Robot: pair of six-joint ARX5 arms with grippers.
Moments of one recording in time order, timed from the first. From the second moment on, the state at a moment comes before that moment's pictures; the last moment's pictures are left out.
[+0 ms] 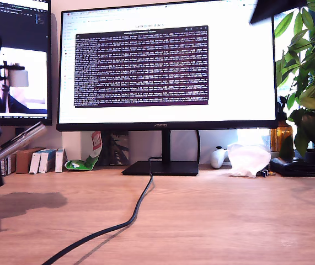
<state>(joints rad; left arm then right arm) -0.21 1.44 0.83 -0.54 0.14 0.72 0.30 1.16 1.09 -0.22 -0.16 -0.23</state>
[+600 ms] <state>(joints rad) -0.18 1.77 1.27 -1.02 0.05 0.79 0.44 0.98 1.07 -0.24 -0.18 -0.29</state>
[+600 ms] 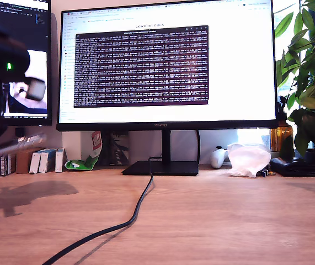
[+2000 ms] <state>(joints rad) -0.16 1.91 1.33 -1.08 0.09 0.69 0.44 0.98 1.07 -0.31 -0.09 -0.27</state>
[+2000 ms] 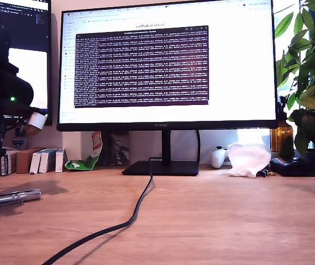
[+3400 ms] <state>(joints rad) -0.12 1.87 1.35 -1.15 0.07 0.63 0.20 0.76 0.93 -0.35 -0.08 -0.18</state>
